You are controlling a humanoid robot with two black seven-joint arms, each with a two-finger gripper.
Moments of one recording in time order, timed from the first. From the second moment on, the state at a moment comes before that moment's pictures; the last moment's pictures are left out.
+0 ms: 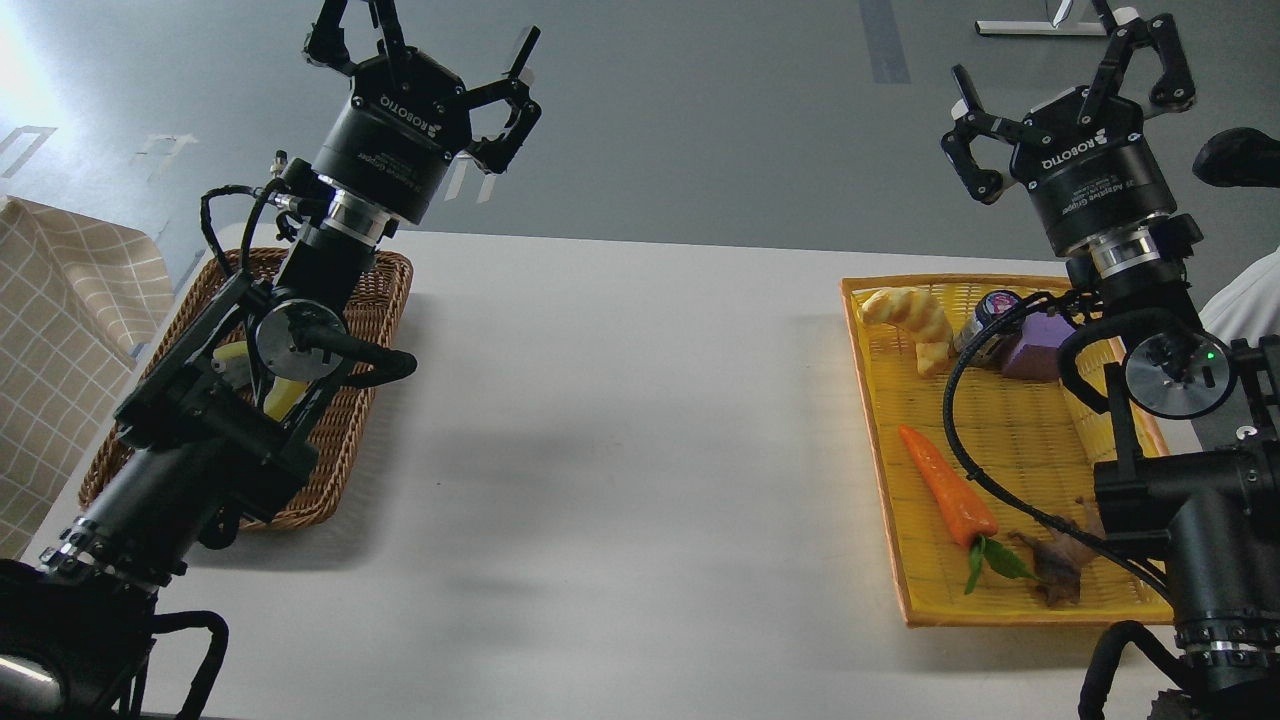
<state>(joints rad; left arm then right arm) -0.59 0.23 -1.16 -1.18 0.24 -0.49 -0.29 0.56 0.00 1.67 1.10 -0.46 0.49 -0.13</state>
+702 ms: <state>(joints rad) -0.60 0.23 -1.16 -1.13 0.24 -0.49 -0.29 0.55 0.00 1.68 1.10 -0.46 0.49 -0.13</state>
